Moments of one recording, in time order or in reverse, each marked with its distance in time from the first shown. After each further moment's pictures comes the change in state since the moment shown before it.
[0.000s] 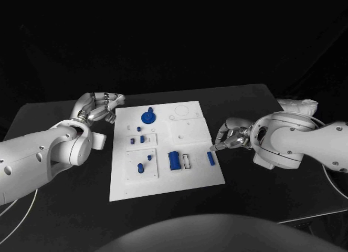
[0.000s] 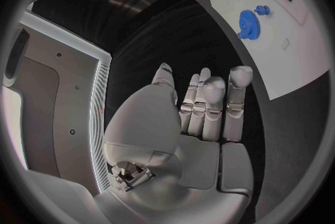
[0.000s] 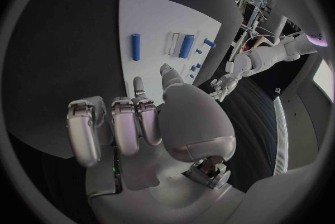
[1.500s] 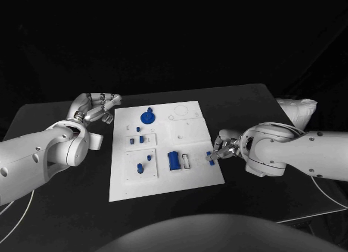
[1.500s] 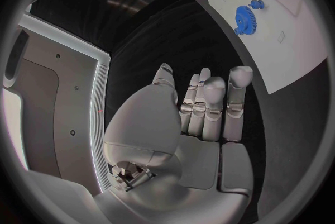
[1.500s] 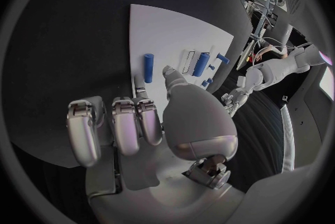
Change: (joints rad) left arm 0.000 -0.009 0.000 -0.007 -0.004 -0.002 0.000; left_hand 0.004 0.004 0.000 0.000 0.000 0.000 0.000 0.000 0.000 0.000 0.000 0.000 0.000 0.000 0.000 0.000 0.001 0.000 0.000 0.000 0.000 0.001; right arm -0.090 0.097 0.000 -0.082 -0.046 0.004 -0.043; right_hand -0.066 -0.024 0.068 0.012 -0.010 0.105 -0.026 -0.043 -0.046 0.000 -0.008 0.000 0.000 0.000 -0.008 0.000 0.000 0.000 -0.003 -0.003 0.000 0.000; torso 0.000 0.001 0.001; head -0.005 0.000
